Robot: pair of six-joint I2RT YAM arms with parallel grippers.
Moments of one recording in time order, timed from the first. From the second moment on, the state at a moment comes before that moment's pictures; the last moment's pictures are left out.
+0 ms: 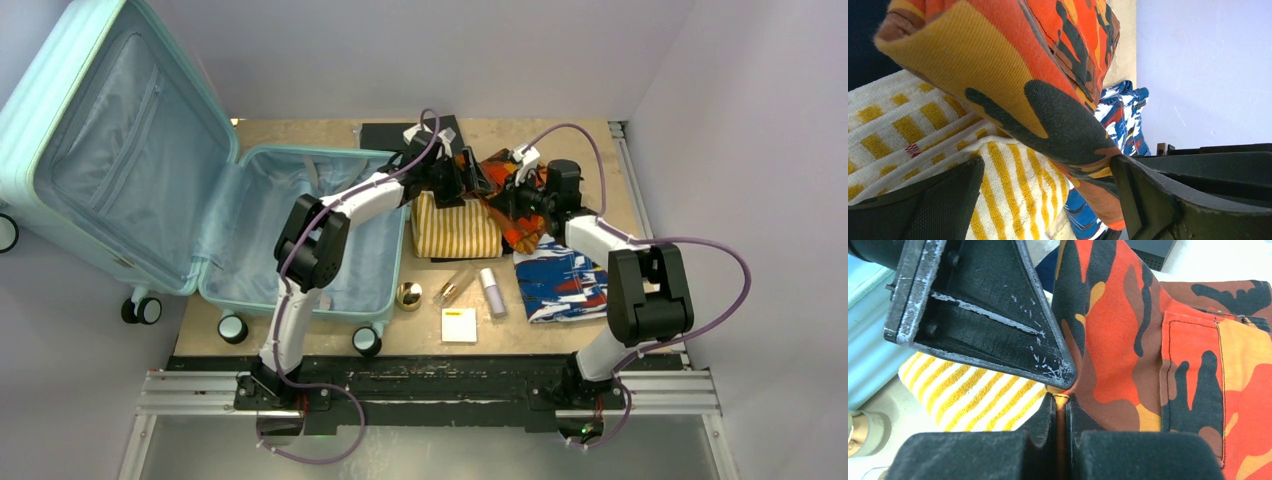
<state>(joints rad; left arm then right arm) -0.59 2.24 1.76 -0.10 0.43 -0.89 0.15 1.61 0.91 0.23 -0.60 -0.09</state>
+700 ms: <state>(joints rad) -0.56 2.27 1.79 -0.07 0.50 -0.94 0.16 1.62 0.86 0.28 -0.64 -0.19</state>
